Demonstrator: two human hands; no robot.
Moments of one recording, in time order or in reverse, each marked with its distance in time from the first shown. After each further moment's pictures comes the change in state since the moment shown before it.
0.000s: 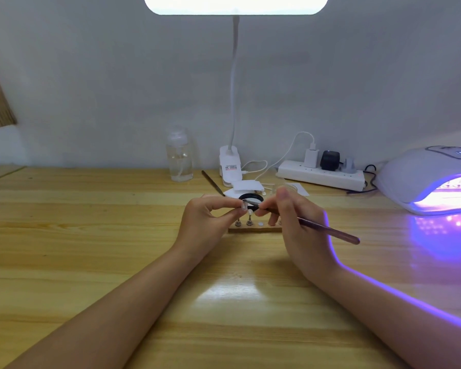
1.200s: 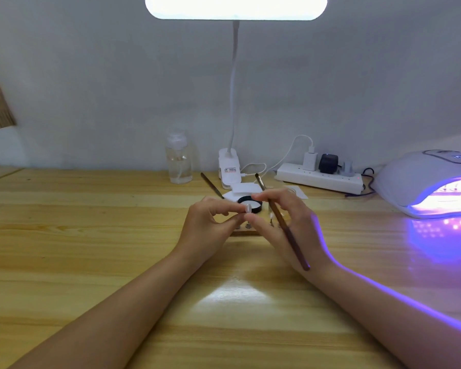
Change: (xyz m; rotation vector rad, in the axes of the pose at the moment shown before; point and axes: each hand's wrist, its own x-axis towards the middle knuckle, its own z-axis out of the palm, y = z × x) left_hand -0.001 -0.001 0.002 0.046 -0.041 0.084; right_hand 0.005 0.009 -0.004 -0.346 -0.073 -0.132
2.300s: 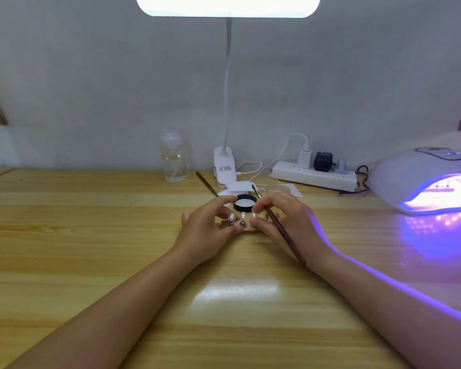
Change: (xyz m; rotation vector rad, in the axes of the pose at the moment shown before) left_hand -0.001 -0.007 0.004 0.206 -0.154 -0.182; right_hand 0.008 0.028 -0.008 -0.147 -0.160 -0.034
